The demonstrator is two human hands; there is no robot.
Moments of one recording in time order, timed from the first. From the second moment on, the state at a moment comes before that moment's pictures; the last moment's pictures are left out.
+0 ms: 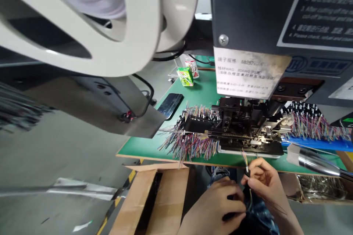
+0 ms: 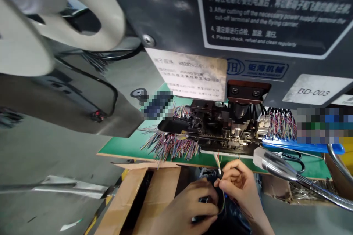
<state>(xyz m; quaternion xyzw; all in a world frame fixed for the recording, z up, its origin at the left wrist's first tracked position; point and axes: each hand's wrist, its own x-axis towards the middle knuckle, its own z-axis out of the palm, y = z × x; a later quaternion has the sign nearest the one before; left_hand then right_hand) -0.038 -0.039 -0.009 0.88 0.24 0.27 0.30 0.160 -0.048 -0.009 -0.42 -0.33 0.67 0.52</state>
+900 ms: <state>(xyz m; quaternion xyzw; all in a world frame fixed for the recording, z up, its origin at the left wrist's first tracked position) 0.017 -0.008 0.012 0.56 0.37 0.43 0.60 0.192 -0.049 -0.003 -0.38 -0.33 0.71 0.49</state>
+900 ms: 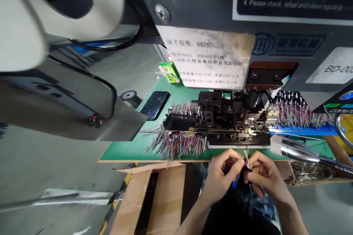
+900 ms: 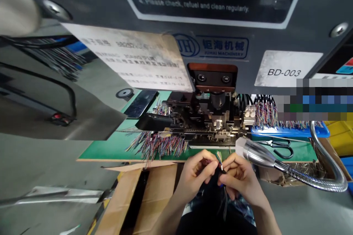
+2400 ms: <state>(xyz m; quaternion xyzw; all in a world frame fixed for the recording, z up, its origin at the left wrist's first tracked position) 0.020 0.000 0.011 0.55 0.35 0.54 0.54 0.170 -0.055 -0.020 -0.53 -0.46 0.50 0.51</state>
